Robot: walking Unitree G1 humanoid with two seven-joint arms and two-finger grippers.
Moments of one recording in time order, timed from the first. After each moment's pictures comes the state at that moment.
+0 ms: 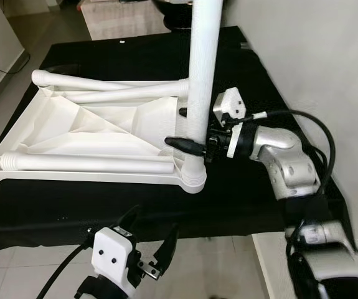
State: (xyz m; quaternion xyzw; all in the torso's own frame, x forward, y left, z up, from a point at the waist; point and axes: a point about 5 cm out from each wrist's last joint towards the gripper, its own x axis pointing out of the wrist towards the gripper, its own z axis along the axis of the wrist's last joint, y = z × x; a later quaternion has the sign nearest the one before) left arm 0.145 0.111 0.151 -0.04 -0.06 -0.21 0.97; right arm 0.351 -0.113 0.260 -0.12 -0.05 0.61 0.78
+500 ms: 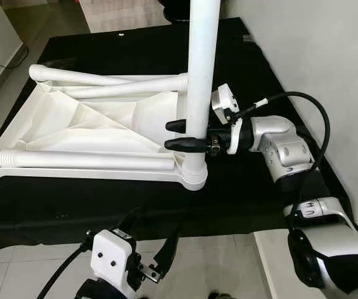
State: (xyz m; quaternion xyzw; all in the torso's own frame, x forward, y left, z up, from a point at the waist) left arm 0.146 0.111 0.153 -0.04 -0.06 -0.21 0.97; right arm 0.355 -0.113 0.256 -0.10 -0.05 0.65 0.75
